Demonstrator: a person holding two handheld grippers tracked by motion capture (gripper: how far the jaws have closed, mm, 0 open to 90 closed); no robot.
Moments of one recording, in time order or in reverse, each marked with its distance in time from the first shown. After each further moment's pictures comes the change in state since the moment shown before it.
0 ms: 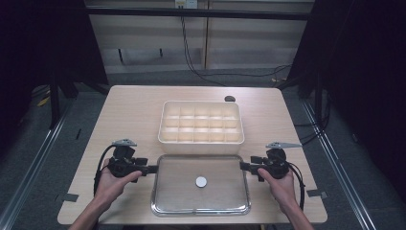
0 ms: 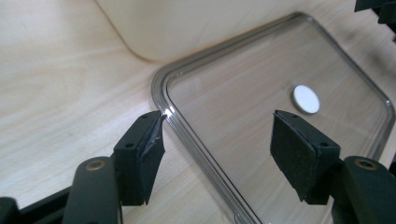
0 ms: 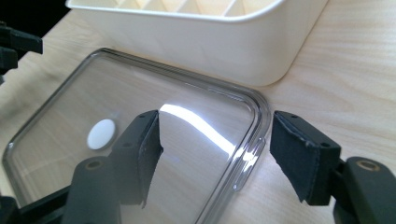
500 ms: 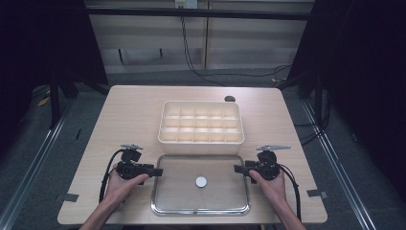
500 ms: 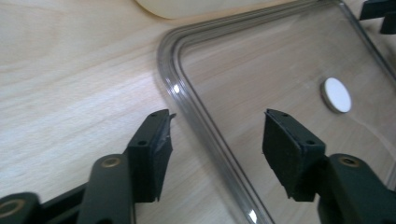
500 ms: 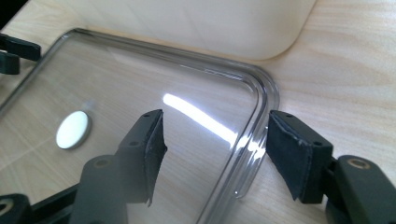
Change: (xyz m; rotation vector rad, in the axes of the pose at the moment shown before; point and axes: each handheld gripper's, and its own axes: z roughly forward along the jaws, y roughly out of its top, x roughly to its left) left arm 0.018 -0.016 0.042 0.082 -0.014 -0.128; right arm -0.001 -0.010 0.032 0.074 -0.039 0.046
